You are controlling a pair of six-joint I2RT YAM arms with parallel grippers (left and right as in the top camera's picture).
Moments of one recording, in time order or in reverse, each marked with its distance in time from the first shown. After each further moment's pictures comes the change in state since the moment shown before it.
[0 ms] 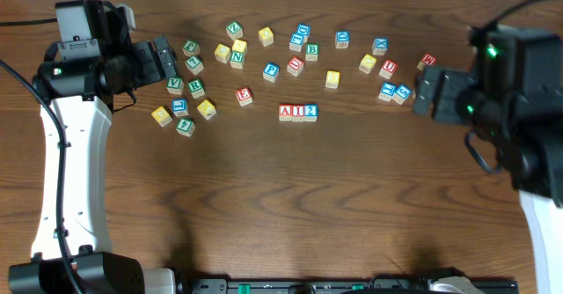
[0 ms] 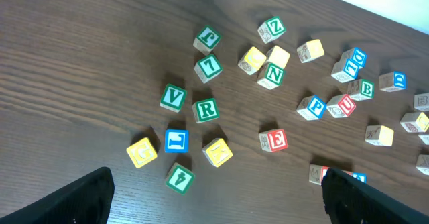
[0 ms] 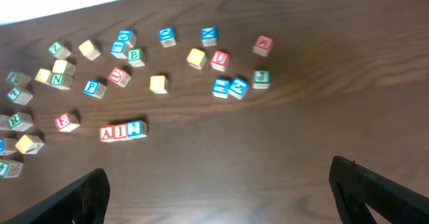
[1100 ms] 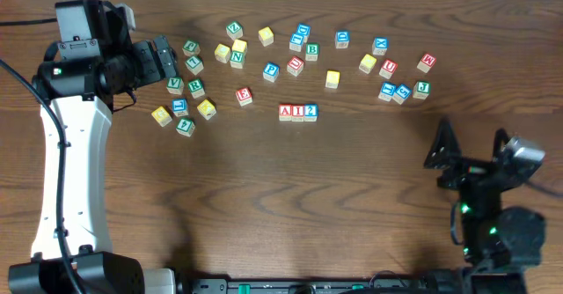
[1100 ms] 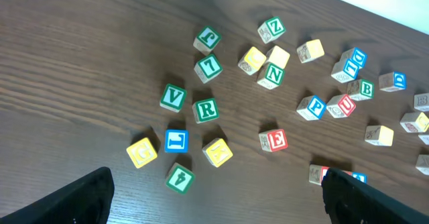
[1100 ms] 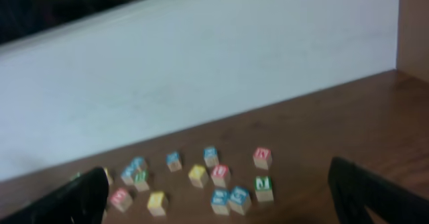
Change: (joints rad) left arm 0.000 0.000 0.000 0.000 0.000 0.000; right arm -0.167 -0.897 -1.226 1.115 -0.050 -0.024
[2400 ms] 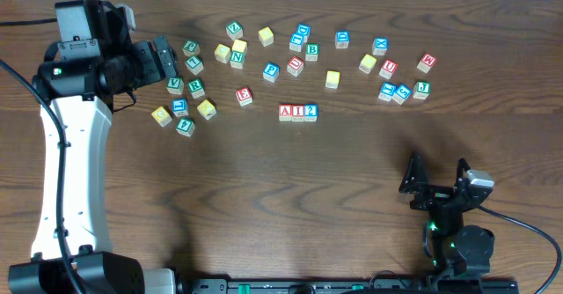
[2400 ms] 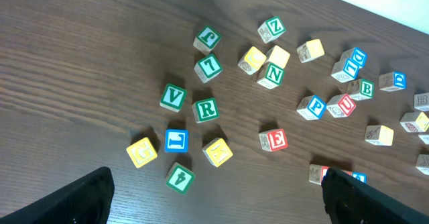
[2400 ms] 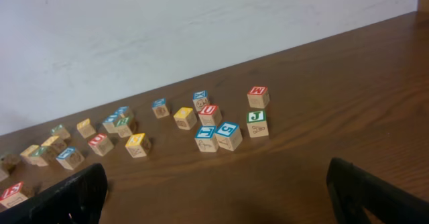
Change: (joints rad) left arm 0.000 0.000 0.000 0.000 0.000 0.000; right arm 0.000 -0.353 -0.478 0.083 -0.034 0.026
